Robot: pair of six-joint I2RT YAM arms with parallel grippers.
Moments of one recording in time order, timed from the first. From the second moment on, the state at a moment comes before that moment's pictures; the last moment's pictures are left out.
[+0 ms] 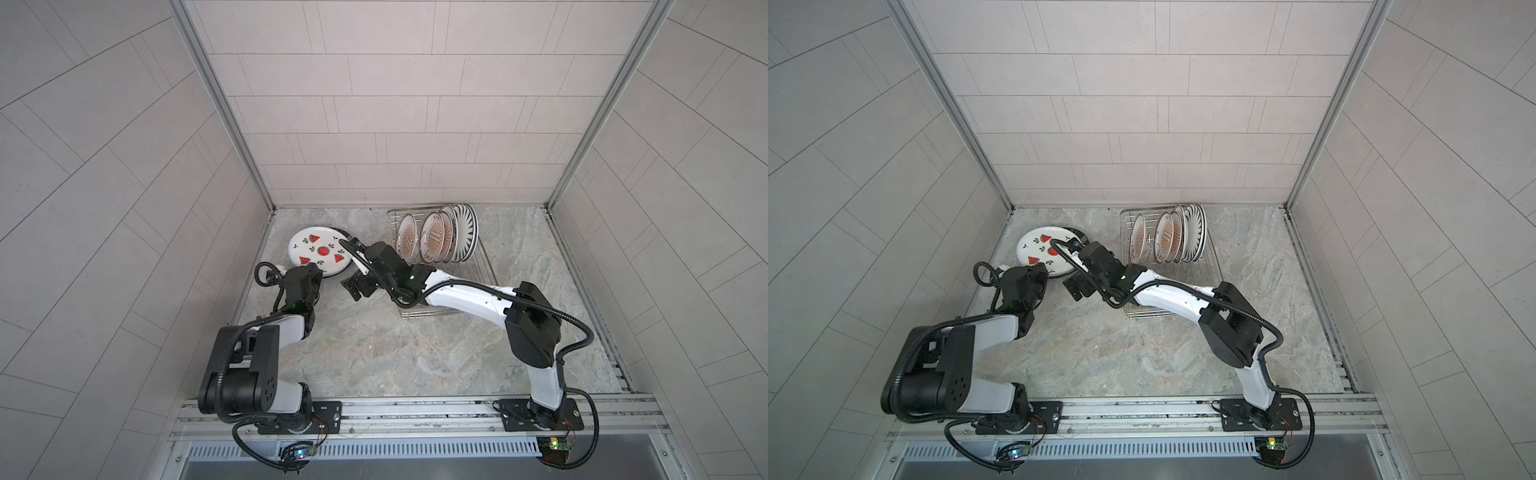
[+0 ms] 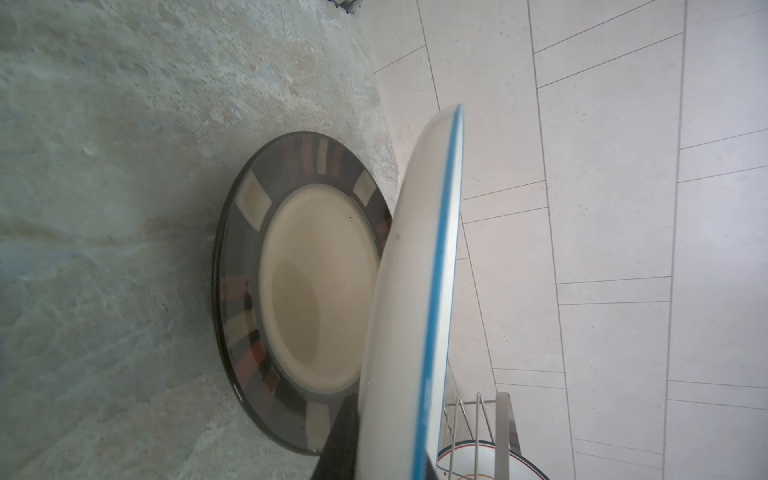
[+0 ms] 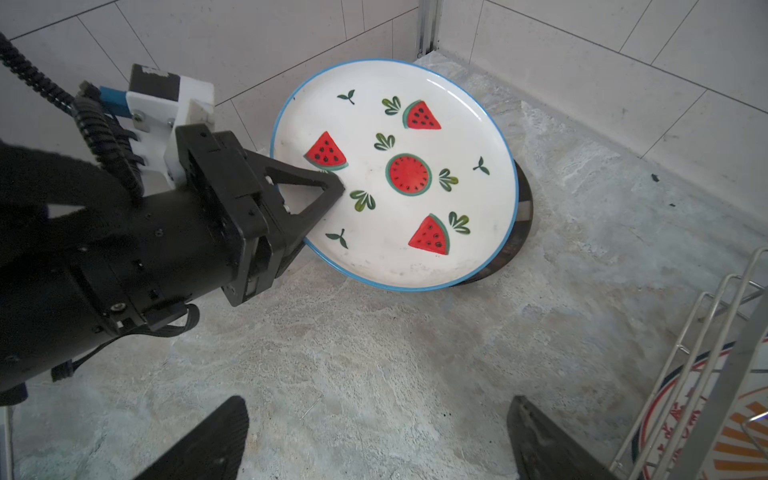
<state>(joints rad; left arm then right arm) 0.02 1.45 0.43 0.64 -0.10 -1.23 0.93 1.99 1.62 -0.19 0.03 0.10</state>
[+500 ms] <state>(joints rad) 0.03 1.65 0.51 0.67 -0.14 -1.24 0.90 2.02 1.60 -0.16 0.14 0.09</state>
